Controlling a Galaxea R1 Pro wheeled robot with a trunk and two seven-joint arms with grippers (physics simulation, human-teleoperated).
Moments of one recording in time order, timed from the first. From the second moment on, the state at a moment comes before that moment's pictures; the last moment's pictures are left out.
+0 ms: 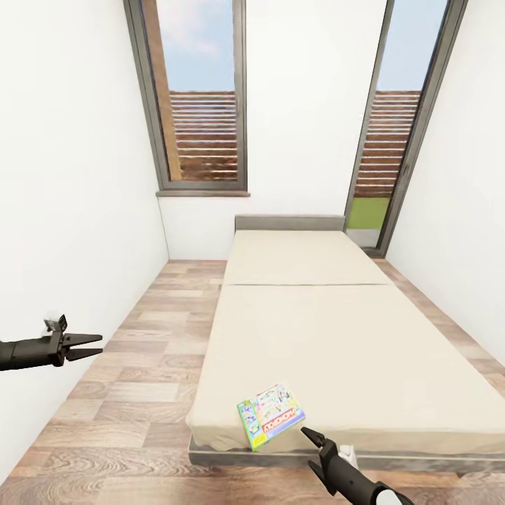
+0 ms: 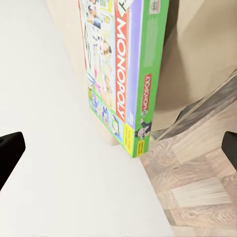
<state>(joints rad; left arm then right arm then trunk) -0.87 0.72 -0.23 -0.51 0.39 0.83 -1.57 -0.31 -0.03 -0.17 -0.53 -0.91 0.57 0.56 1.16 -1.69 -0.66</state>
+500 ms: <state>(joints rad) -0.87 0.72 -0.23 -0.51 0.39 0.83 -1.57 -0.31 0.00 -0.17 -0.53 -0.91 0.57 0.56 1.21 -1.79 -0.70</state>
